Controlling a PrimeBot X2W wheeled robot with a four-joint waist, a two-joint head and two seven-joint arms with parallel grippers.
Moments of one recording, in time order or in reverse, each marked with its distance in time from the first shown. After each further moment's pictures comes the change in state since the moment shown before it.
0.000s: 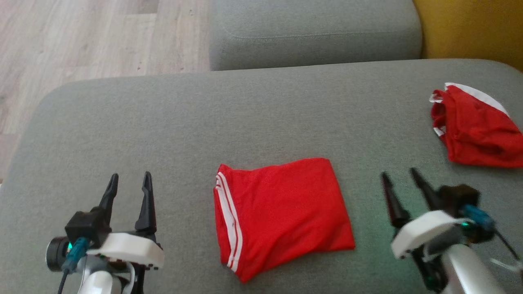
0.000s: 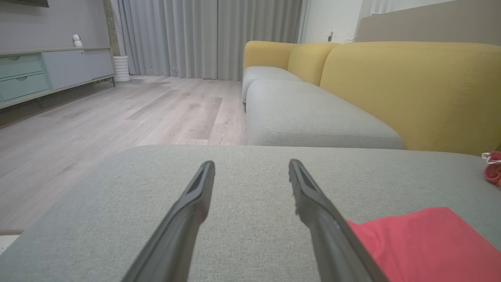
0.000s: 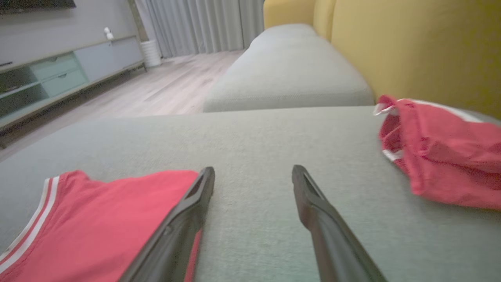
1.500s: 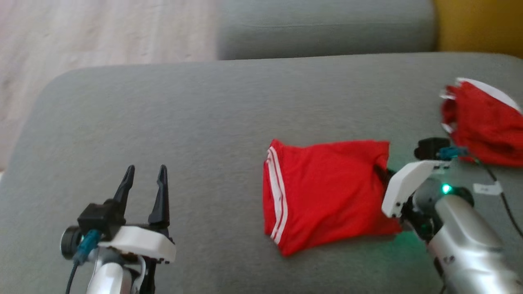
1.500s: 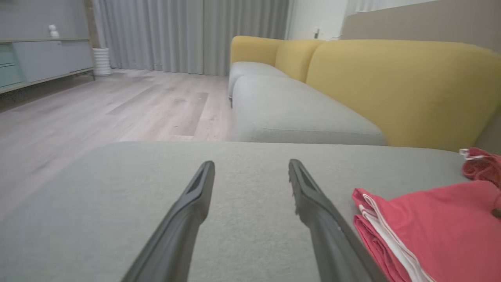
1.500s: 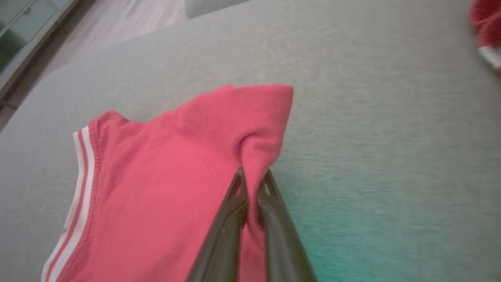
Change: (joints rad) left arm -0.034 -0.057 0.020 0.031 0.044 -0.082 0.000; right arm -0.347 -0.008 0.164 0.409 0.292 0.000 0.393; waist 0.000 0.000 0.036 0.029
